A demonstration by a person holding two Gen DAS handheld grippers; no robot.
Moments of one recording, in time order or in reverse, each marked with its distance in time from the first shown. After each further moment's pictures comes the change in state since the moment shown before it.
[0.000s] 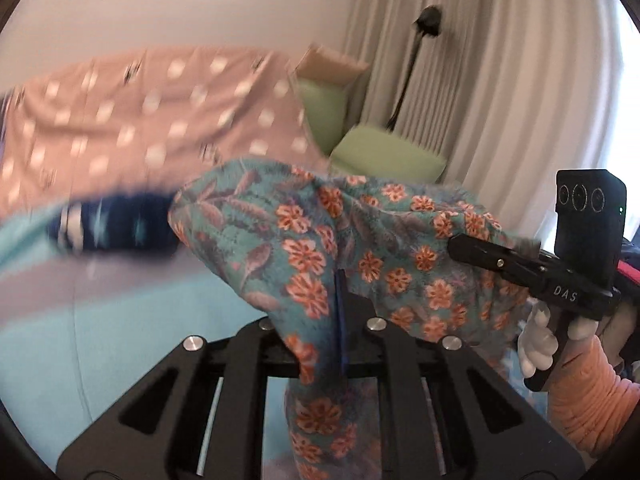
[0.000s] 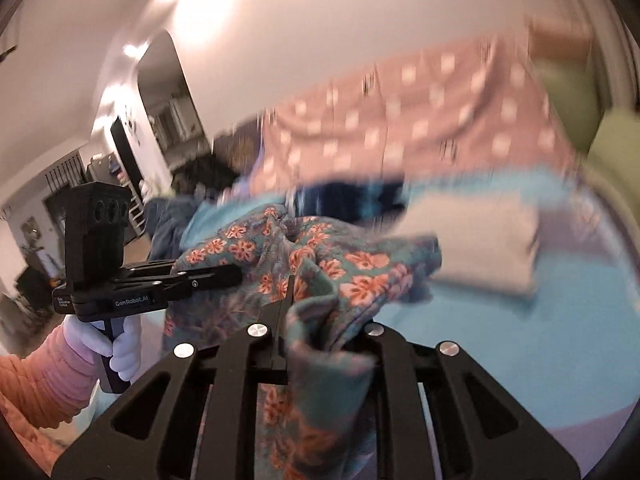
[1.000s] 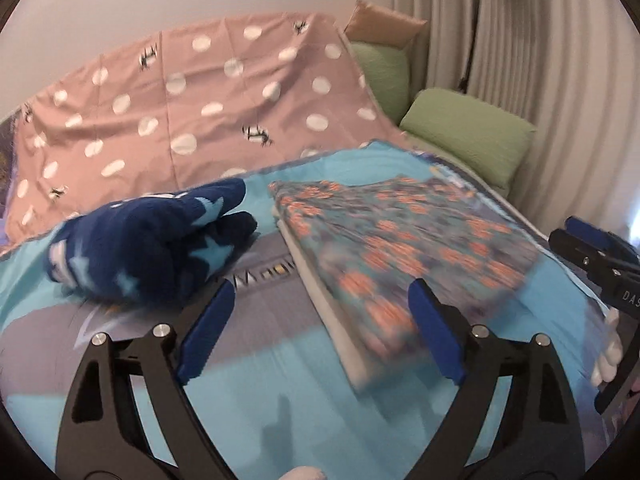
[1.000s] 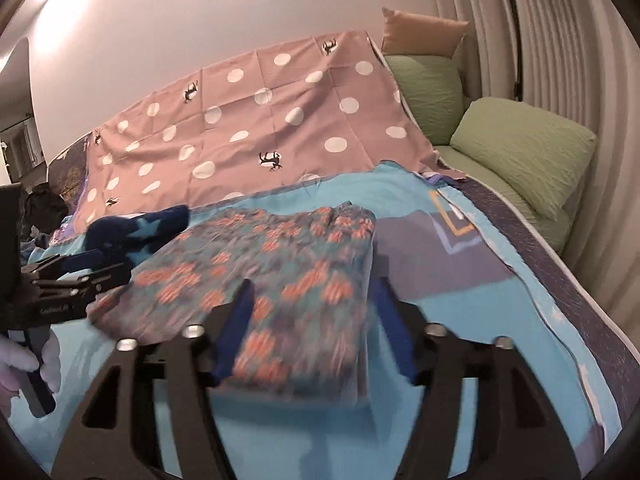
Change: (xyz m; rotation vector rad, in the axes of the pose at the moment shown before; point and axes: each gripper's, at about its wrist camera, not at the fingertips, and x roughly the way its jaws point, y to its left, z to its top) left arm 0.177 0.067 -0.001 0.042 0.112 0.242; right arm 0.090 -0.156 0.023 0.139 -0.005 -0.582
